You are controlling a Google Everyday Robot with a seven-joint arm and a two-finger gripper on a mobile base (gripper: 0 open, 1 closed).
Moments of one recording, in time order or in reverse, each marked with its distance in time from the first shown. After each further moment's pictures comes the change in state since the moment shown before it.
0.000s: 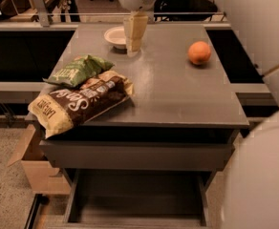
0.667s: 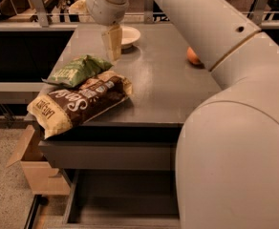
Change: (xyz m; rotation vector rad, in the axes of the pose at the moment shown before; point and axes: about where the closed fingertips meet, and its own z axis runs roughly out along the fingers) arm -0.024 -0.018 0.081 -0.098 -0.003 -0.205
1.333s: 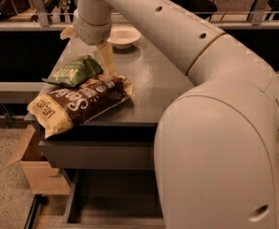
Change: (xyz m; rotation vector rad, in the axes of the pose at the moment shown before) arm -0.007 0.010 0.067 -0.131 0.056 -0.123
